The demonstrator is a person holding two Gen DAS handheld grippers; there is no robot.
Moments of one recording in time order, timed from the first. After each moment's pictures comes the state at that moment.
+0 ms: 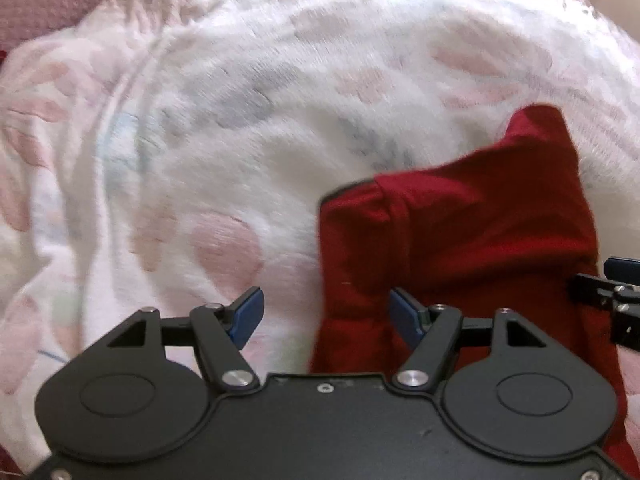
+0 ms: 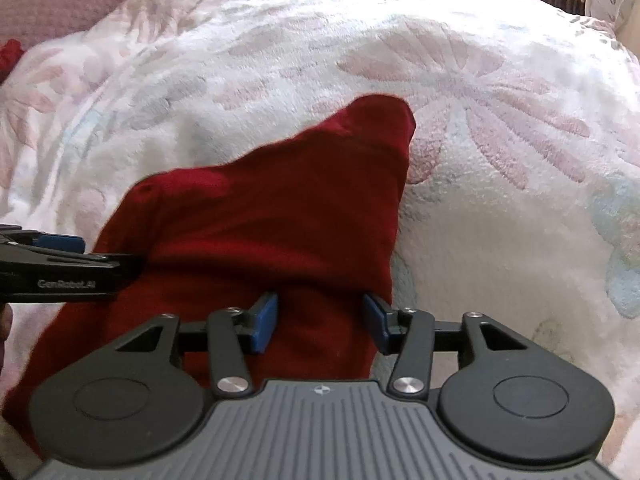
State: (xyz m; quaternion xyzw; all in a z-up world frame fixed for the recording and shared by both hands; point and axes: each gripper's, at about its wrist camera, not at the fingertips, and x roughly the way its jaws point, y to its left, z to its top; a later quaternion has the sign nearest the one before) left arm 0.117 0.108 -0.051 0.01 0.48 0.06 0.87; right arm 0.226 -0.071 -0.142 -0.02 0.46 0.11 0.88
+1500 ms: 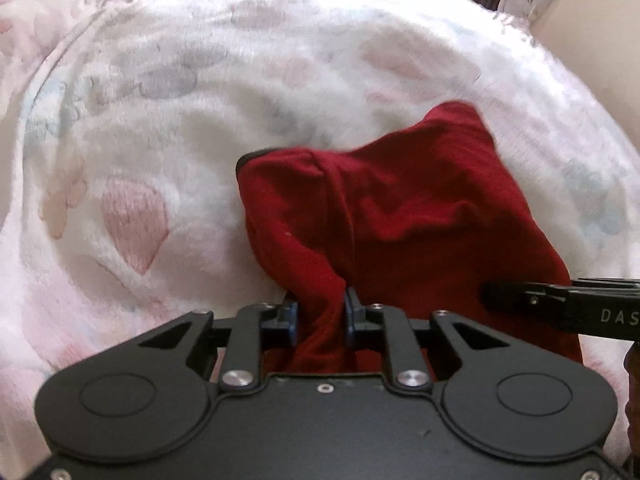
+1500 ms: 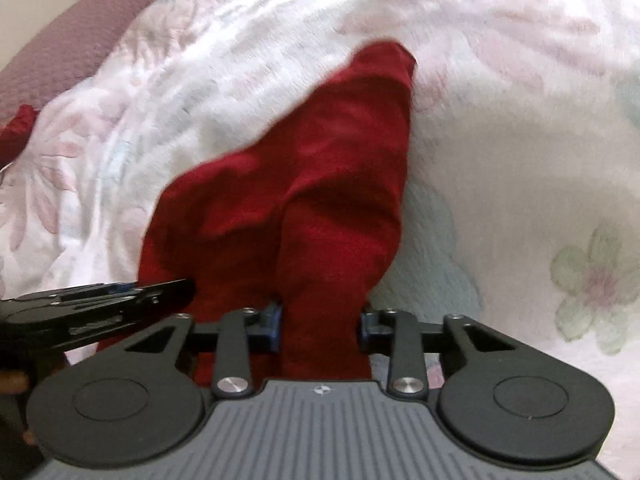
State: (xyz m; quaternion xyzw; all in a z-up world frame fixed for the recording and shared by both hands) left arm 0.098 0.096 -0.064 -0.10 0.46 -0.05 0.88; right arm 0.221 -0.095 -0.156 0.12 0.49 0.16 0.85
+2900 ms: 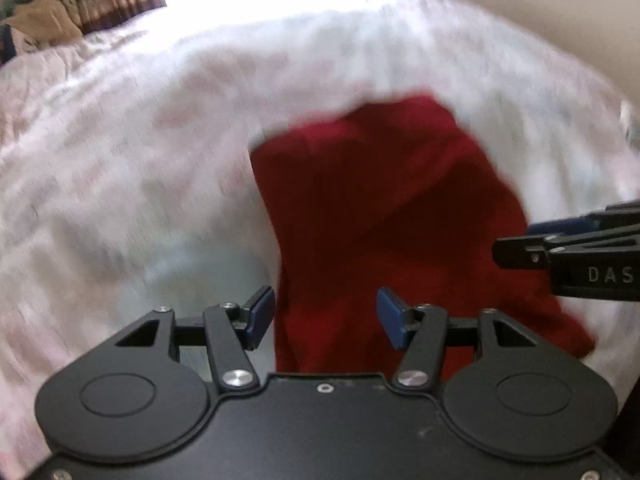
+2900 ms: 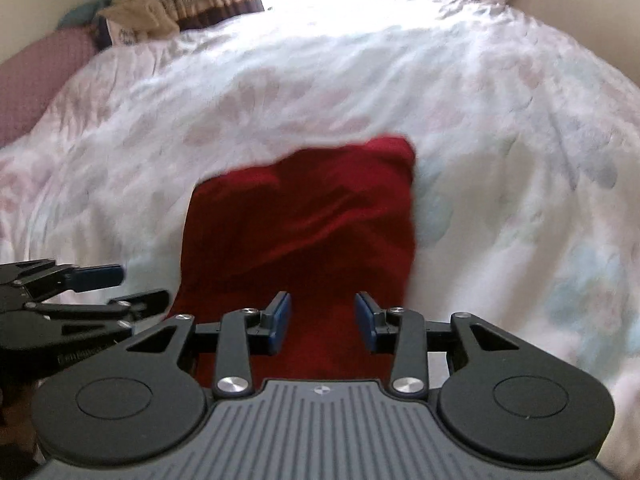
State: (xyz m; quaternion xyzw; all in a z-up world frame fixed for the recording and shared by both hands) left arm 0.087 -0.135 -0.037 0.08 0.45 -0.14 0.88; right arm 0.168 -0.280 -0.092 0.07 0.44 0.03 0.90
